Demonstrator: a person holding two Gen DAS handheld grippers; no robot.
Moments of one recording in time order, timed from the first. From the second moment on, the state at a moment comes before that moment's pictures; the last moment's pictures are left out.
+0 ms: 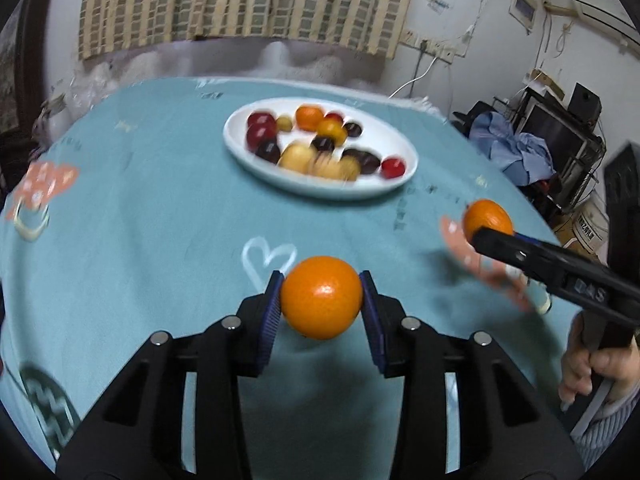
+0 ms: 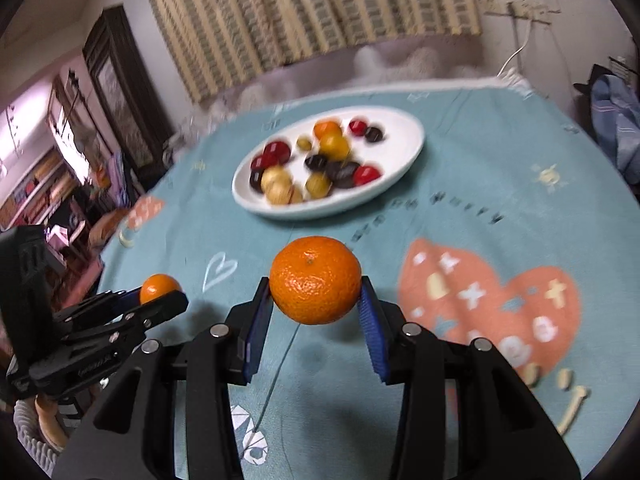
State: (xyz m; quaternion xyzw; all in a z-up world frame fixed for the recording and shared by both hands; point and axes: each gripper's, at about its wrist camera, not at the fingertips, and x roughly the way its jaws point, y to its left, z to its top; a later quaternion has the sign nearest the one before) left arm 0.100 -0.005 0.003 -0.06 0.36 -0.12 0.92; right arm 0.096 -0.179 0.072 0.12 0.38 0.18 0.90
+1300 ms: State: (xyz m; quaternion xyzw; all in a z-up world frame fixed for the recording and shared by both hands) left arm 0.236 -0.023 0.030 -0.01 0.31 -0.06 0.95; right arm 0.228 -0.166 0.075 0.10 0.37 0.10 0.92
